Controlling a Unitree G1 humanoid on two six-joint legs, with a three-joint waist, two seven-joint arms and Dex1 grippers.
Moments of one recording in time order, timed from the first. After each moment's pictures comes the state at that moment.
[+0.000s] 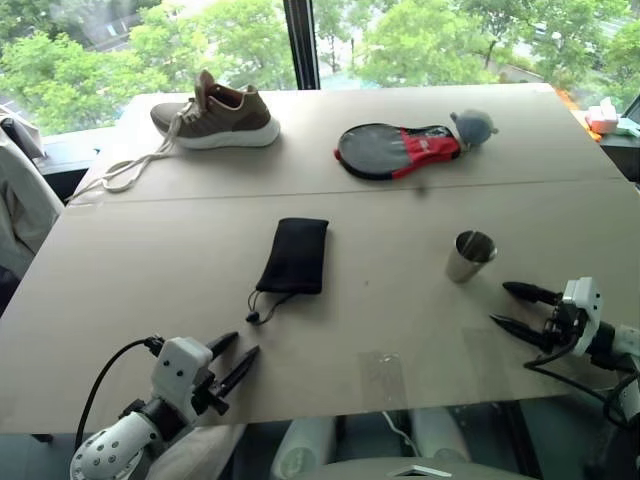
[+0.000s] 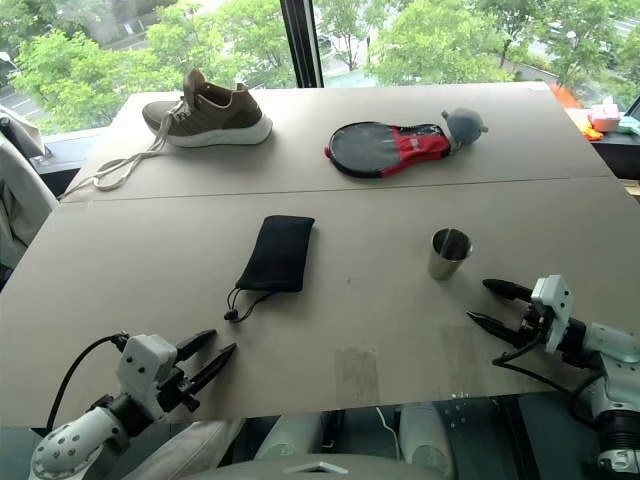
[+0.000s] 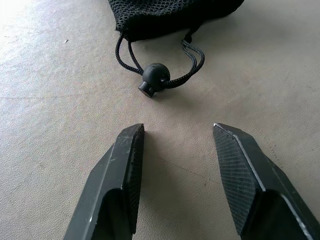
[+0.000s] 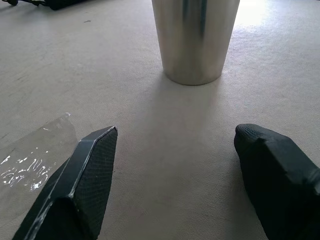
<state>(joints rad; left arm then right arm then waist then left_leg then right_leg) 0.62 0.50 0.25 -0.43 -0.30 0.06 -0.65 -0.05 -0.63 -0.23 0.42 0.45 -0.20 1.33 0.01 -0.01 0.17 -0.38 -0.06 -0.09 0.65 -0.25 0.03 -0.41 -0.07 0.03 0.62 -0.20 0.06</state>
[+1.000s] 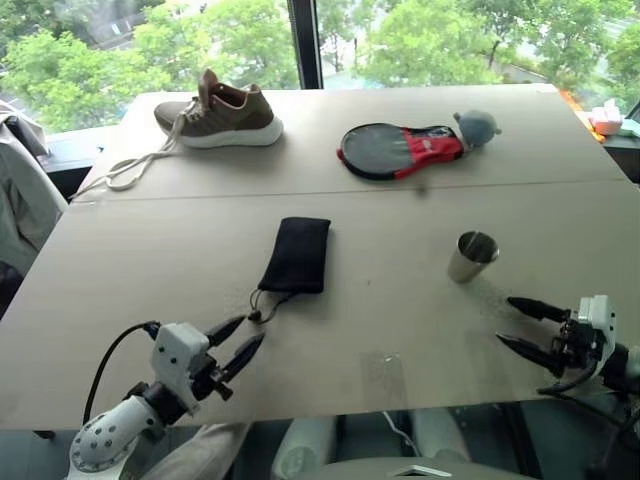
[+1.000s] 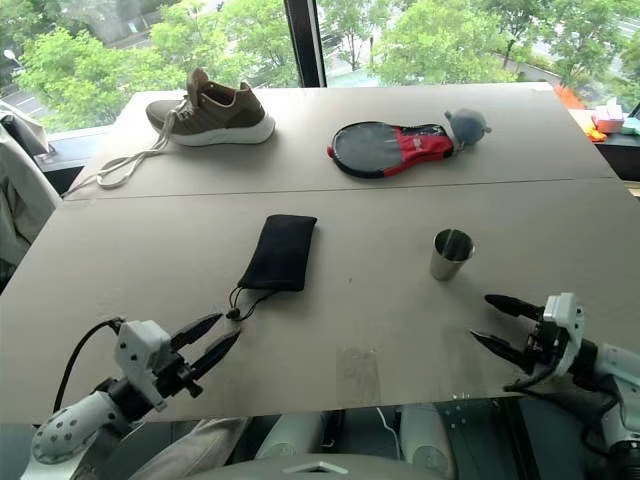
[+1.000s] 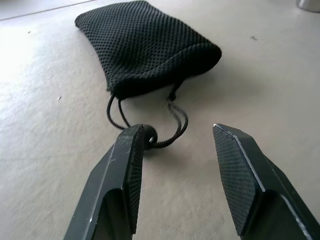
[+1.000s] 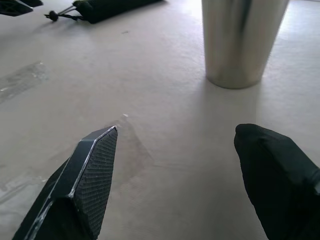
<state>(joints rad) 0.54 0.51 0.26 -0.46 -0.40 0.06 -0.74 0.17 -0.62 -0.25 0.17 0.56 -0.15 1.37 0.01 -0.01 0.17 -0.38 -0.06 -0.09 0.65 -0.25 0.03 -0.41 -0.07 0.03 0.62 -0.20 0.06</state>
